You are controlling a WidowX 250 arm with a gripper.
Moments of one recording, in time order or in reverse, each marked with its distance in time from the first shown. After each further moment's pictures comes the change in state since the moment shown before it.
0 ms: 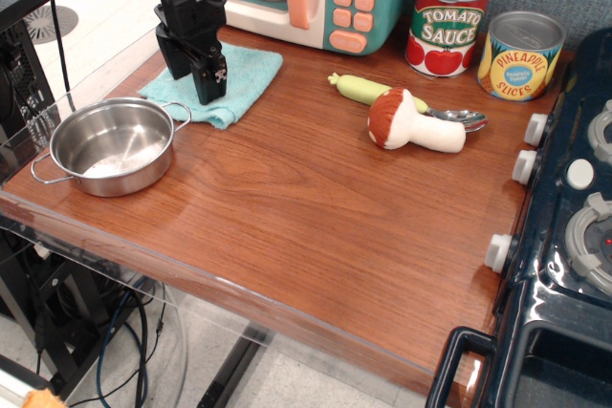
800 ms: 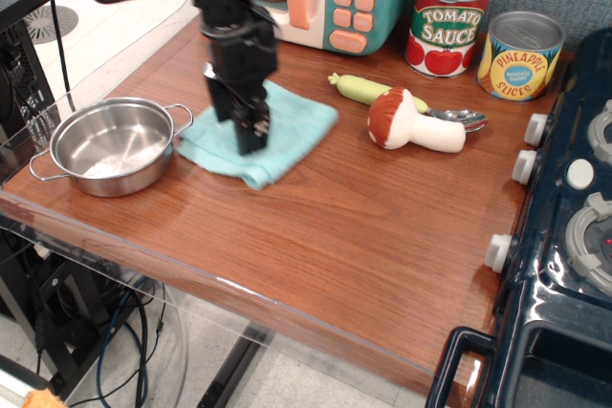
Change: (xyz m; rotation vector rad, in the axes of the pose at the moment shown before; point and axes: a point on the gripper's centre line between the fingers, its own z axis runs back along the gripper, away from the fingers) arm 0.004 -0.094 0.002 -0.054 0.035 -0.233
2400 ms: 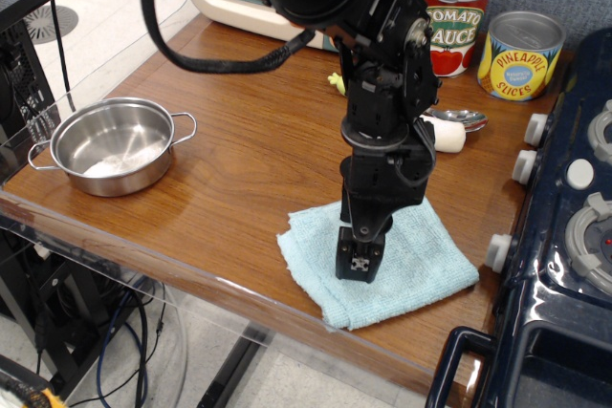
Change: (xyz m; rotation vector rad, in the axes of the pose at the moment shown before) arm 0.029 -0.144 0.006 -0.009 0.046 -0.522
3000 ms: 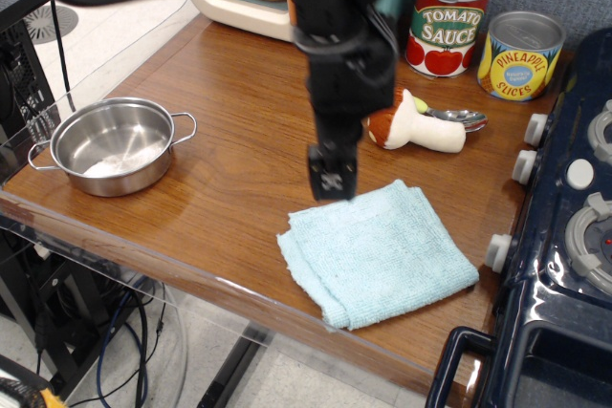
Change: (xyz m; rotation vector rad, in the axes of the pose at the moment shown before) arm -0.021 0.017 0.070 0.146 -0.123 0.054
